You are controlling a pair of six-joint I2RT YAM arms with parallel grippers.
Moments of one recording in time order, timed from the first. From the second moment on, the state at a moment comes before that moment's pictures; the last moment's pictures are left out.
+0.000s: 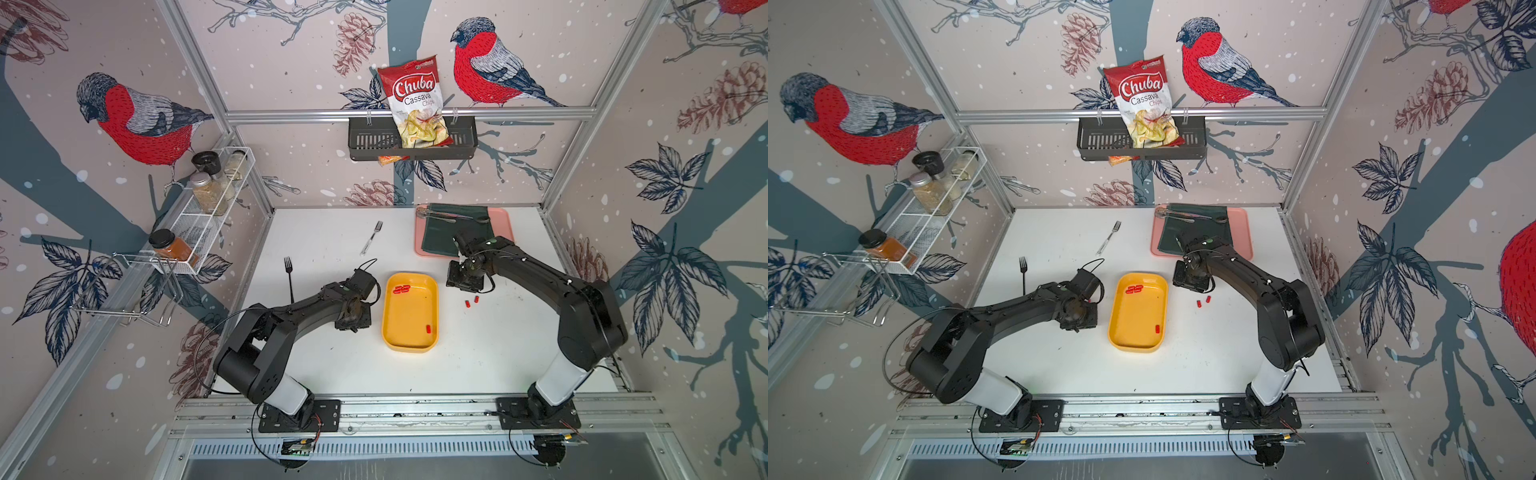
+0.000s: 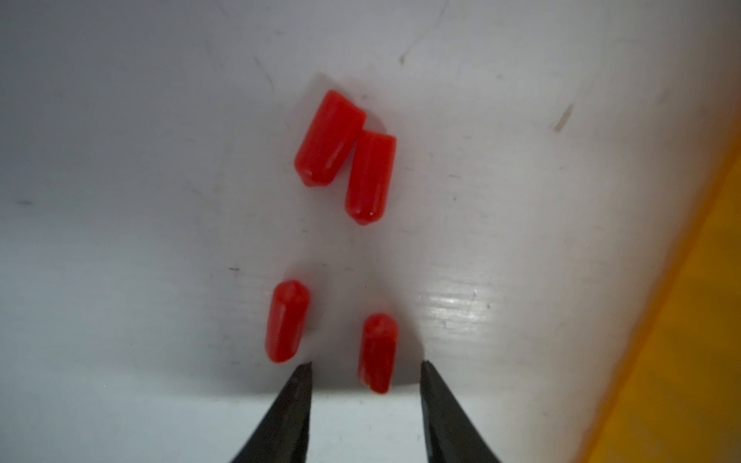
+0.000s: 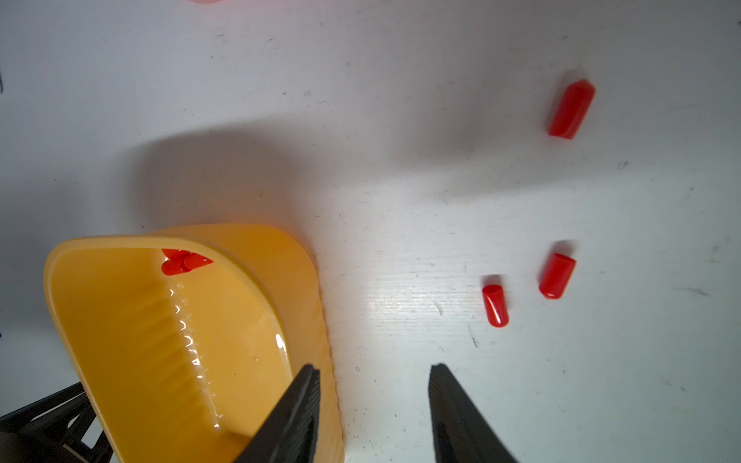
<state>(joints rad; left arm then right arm) -0.54 1.53 0.80 -0.63 -0.07 -0.62 0.53 1.72 1.31 -0.88 -0.11 0.65</state>
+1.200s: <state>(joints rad) -0.87 1.69 1.13 -0.52 0.30 -0.80 0.52 1.69 1.27 -0.88 -0.10 0.65</state>
